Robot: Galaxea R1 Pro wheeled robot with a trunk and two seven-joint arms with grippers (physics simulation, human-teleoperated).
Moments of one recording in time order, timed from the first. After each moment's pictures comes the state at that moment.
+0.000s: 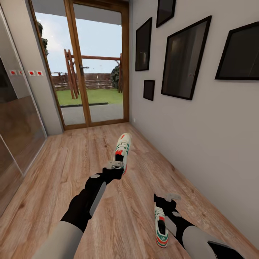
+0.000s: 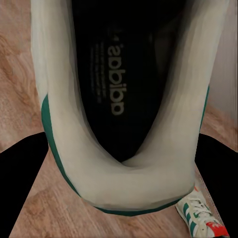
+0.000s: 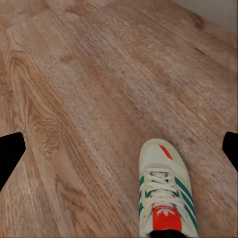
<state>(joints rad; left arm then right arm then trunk) -0.63 -0.15 -0.20 -1.09 0.11 0.53 -0.03 -0.74 0.09 -0.23 -0.09 0.01 -0.32 -0.05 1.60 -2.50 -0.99</state>
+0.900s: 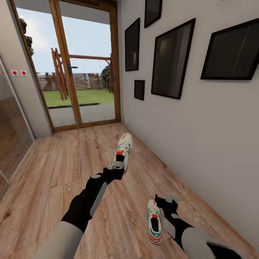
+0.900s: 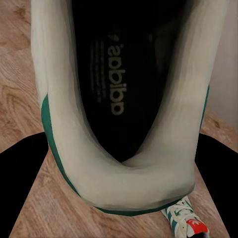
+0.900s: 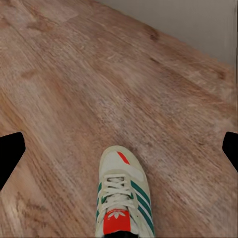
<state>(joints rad) -0.63 -0.14 -0.22 -1.09 0.11 0.53 -0.03 -0.74 0.10 -0.23 -0.07 0.02 -0.39 -0.13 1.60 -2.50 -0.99</state>
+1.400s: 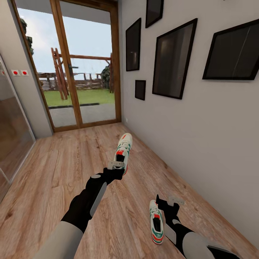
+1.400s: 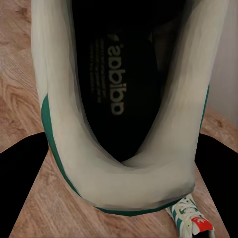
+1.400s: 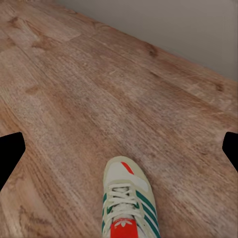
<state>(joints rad) -0.63 -0.14 -0.22 -1.09 0.11 0.53 -0.03 -0.71 0.10 -0.23 -0.05 0.02 -0.53 -0.13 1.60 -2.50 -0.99</state>
